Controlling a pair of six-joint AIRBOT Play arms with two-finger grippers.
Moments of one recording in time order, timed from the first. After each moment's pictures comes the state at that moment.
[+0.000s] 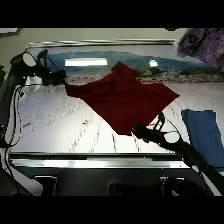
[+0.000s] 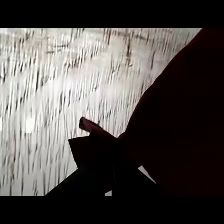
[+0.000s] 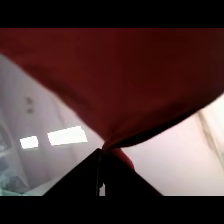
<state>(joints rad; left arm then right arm) -0.01 -1.89 2.02 1.28 -1.31 -1.73 0.31 -1.01 0.46 -0.46 0.52 1.54</state>
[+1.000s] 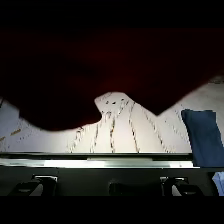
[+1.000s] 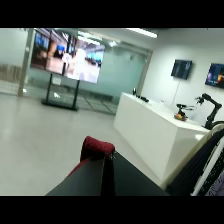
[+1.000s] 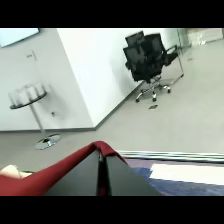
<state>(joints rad) 0.02 -0.81 2.04 1.33 -0.92 -1.73 -0.07 -0.81 2.05 -0.96 1.14 1.70</state>
